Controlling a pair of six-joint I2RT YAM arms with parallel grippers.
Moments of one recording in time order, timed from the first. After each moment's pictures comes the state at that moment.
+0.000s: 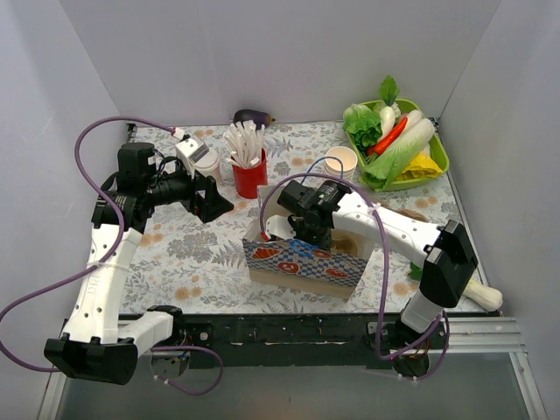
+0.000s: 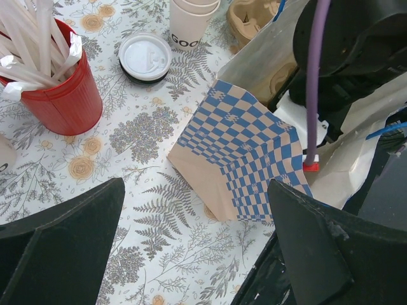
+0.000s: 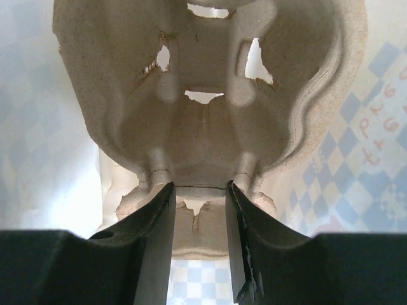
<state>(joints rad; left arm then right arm) -0.13 1.07 1.30 -0.81 0.79 0.22 0.96 1.63 1.43 -1.19 -0.08 -0.63</state>
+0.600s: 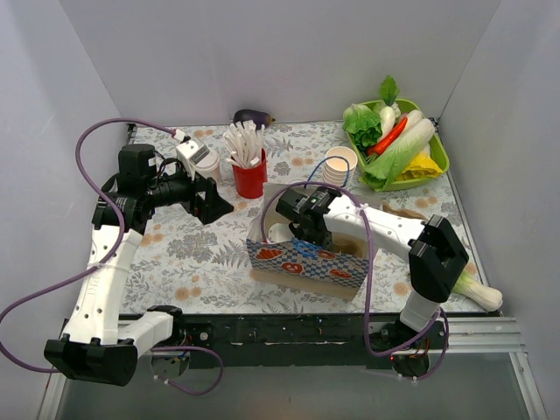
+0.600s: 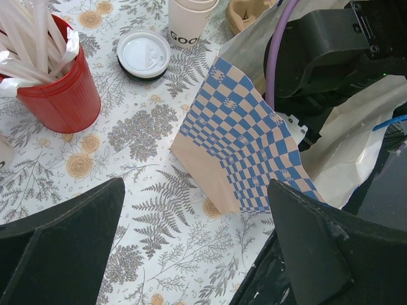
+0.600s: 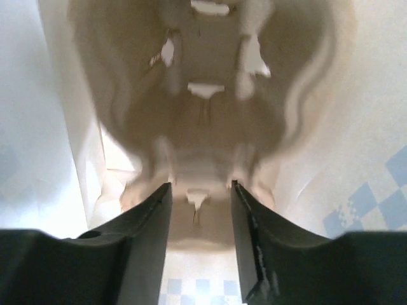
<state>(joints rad) -0.13 1.07 1.28 -0.81 0.79 0.23 0.96 1.70 1.35 -1.16 -0.03 -0.64</state>
